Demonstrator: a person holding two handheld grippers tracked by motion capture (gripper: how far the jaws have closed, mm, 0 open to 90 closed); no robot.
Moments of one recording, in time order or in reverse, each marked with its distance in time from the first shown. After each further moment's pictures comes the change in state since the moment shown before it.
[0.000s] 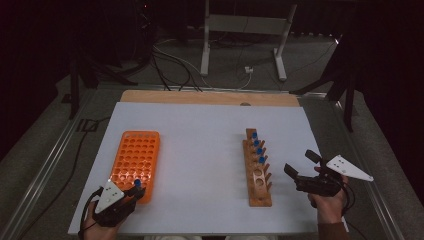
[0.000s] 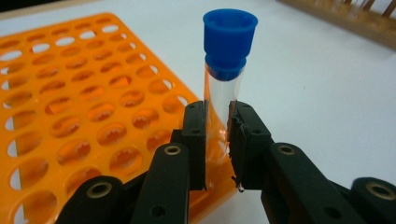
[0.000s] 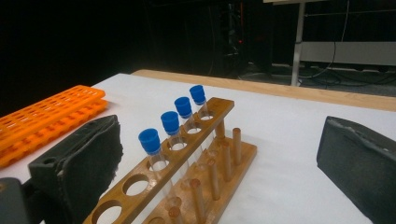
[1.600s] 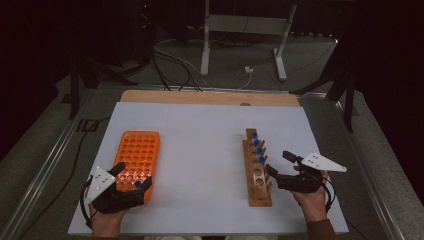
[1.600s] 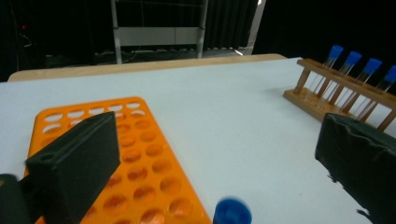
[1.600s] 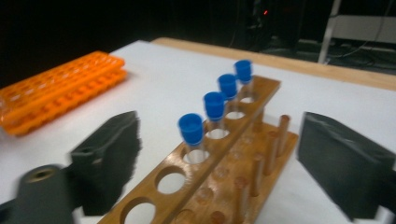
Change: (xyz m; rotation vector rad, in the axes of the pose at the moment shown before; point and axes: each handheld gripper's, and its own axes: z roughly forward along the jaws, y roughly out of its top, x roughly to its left) left arm 0.000 0.046 -0.007 -0.279 0.084 -0.165; right arm 0.027 -0.002 0.037 0.140 0.085 -0.049
